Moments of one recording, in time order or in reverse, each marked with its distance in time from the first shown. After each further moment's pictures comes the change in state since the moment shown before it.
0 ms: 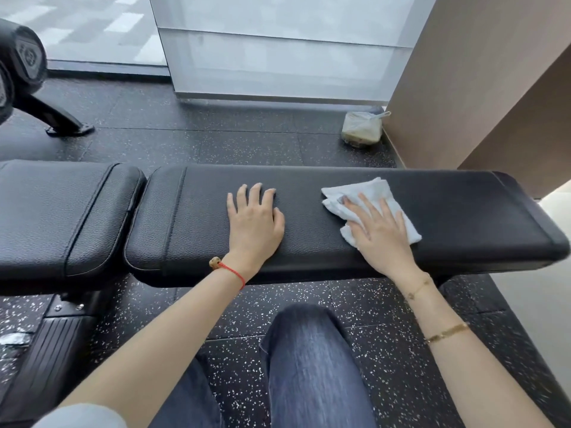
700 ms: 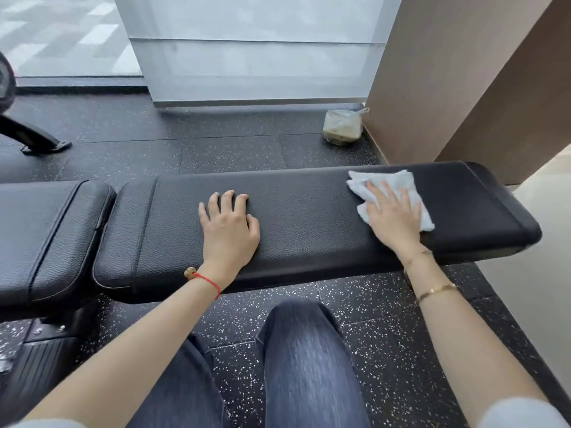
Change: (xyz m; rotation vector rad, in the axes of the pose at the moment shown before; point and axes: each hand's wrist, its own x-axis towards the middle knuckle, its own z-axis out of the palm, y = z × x) left_hand 0.000 0.008 0.000 0.041 0.032 -0.009; right_hand 0.035 0.070 -0.016 -0.008 0.038 0.306
